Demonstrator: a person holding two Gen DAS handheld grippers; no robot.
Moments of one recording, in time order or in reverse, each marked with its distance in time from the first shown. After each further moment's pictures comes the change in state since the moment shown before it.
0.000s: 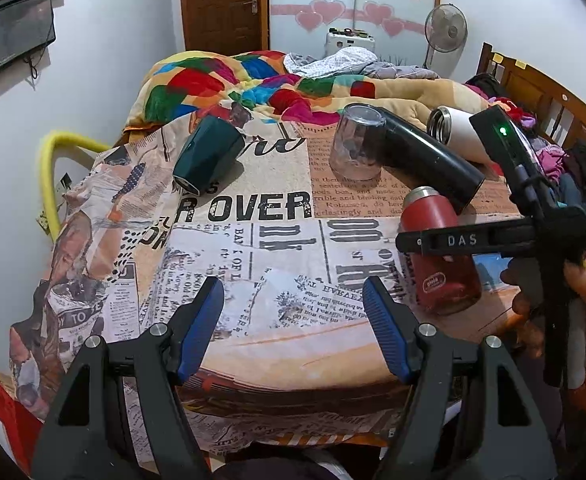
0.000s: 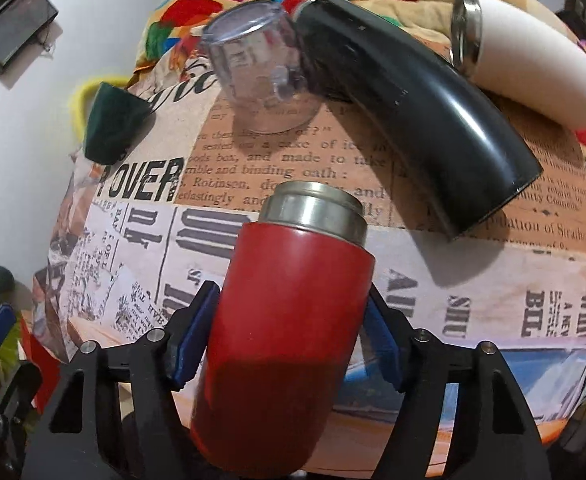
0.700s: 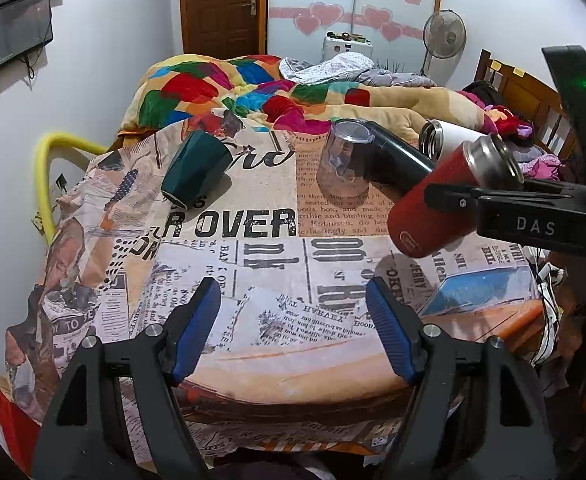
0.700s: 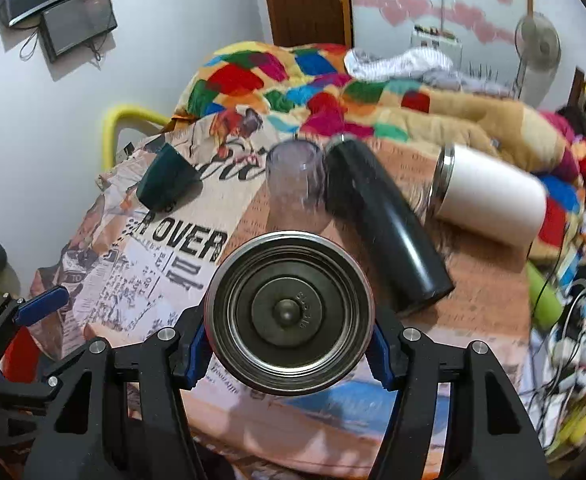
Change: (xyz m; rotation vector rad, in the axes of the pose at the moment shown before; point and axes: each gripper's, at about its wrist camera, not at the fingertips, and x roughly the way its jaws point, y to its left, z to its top) left arm -0.001 -0.012 0.019 -0.017 -0.006 -0.020; right arm -0.074 0.030 0.010 -0.199 -0.272 -0.066
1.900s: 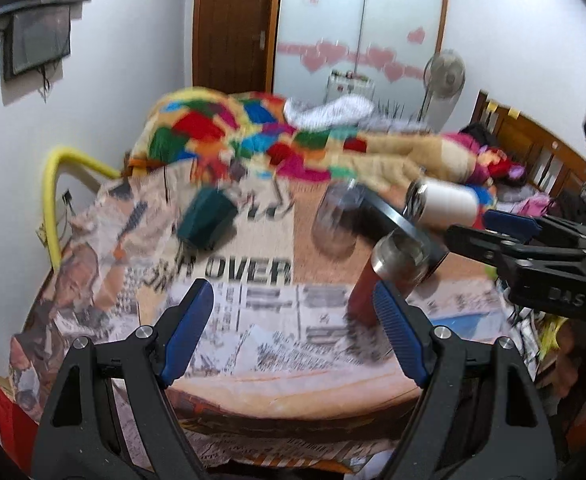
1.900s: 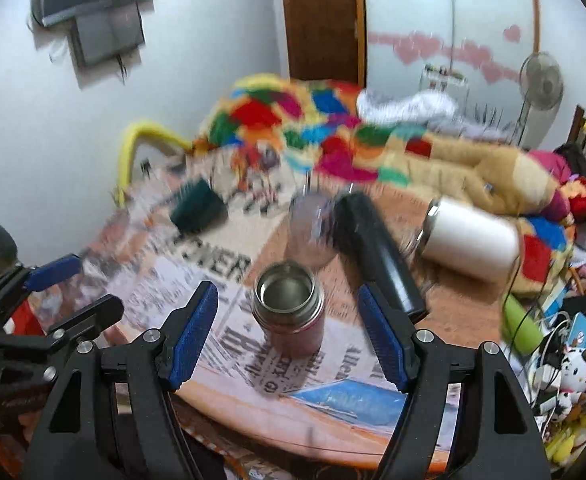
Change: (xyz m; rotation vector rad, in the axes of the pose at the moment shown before) left arm -0.068 -0.001 0.027 -0.047 -0.157 -0.017; right arm -0.085 0.007 -0.001 -0.049 -0.150 0.025
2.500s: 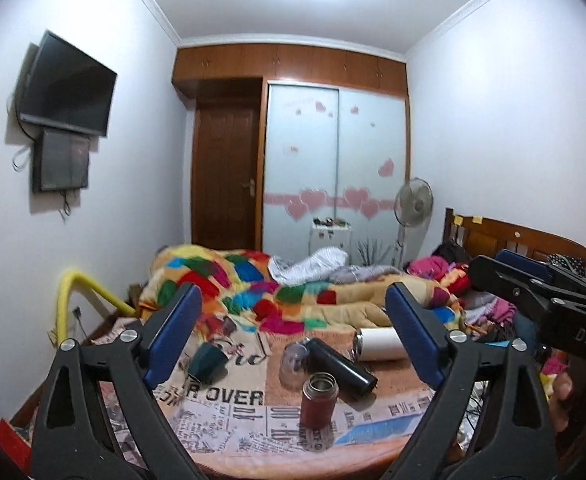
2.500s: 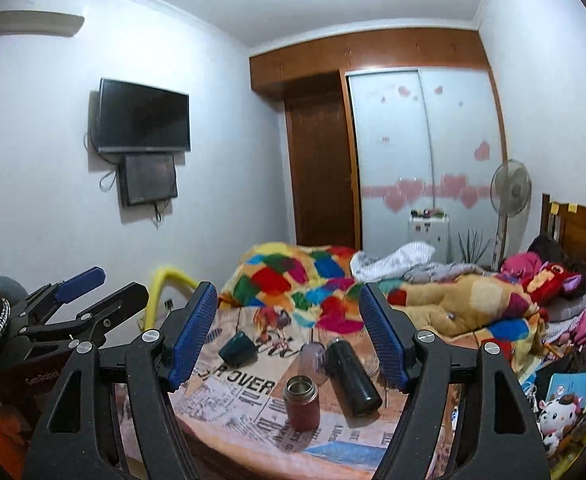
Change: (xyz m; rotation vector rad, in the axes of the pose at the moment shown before) left arm -0.186 -0.061 0.026 0.048 -0.534 0.003; right arm -0.191 0.025 -0.002 -0.005 -0.550 0.005
